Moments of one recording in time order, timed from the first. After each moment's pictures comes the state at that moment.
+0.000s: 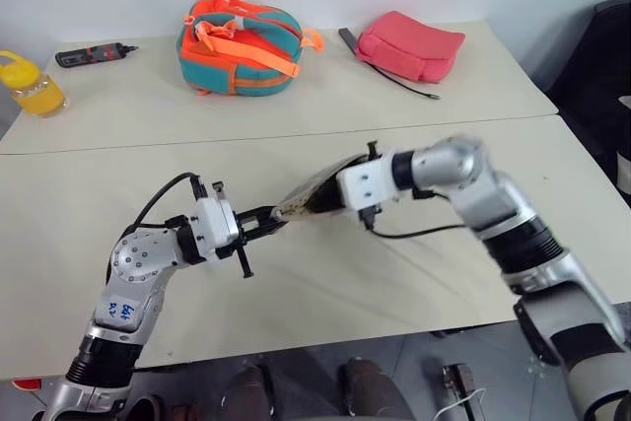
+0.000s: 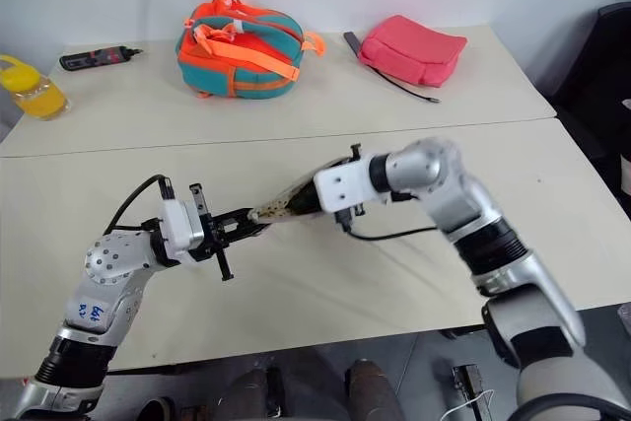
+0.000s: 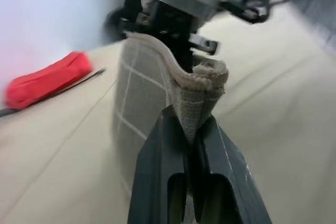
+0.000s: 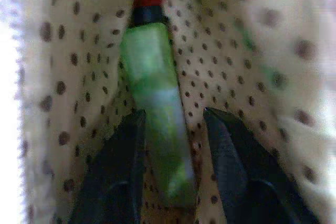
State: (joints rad) left arm -0.24 0.57 -0.04 -0.22 -0.48 -0.05 -0.86; right arm -0.96 -0.60 0.40 0.16 -0.17 -0.10 1.20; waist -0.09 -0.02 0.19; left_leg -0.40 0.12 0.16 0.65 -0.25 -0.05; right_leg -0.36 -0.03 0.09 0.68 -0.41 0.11
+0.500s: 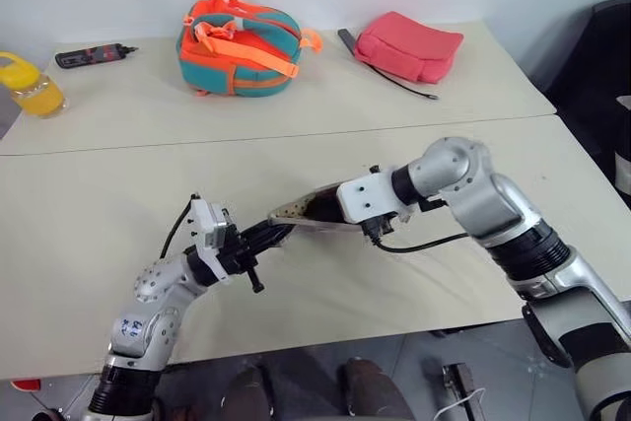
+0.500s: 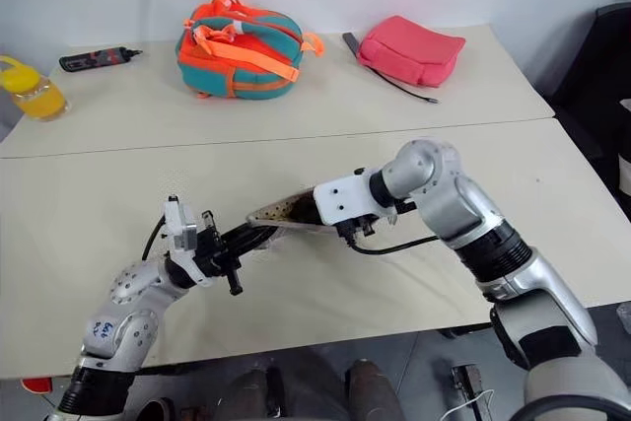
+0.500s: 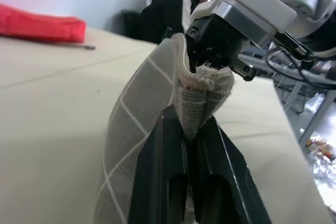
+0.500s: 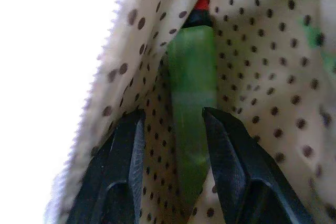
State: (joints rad) left arm -0.11 0.42 0.02 -0.18 -0.61 0.14 -0.82; right arm -0.91 -0.59 0.52 0.04 -0.22 0.20 1.33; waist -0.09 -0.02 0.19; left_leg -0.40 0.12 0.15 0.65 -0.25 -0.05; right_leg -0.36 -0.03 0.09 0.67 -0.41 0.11
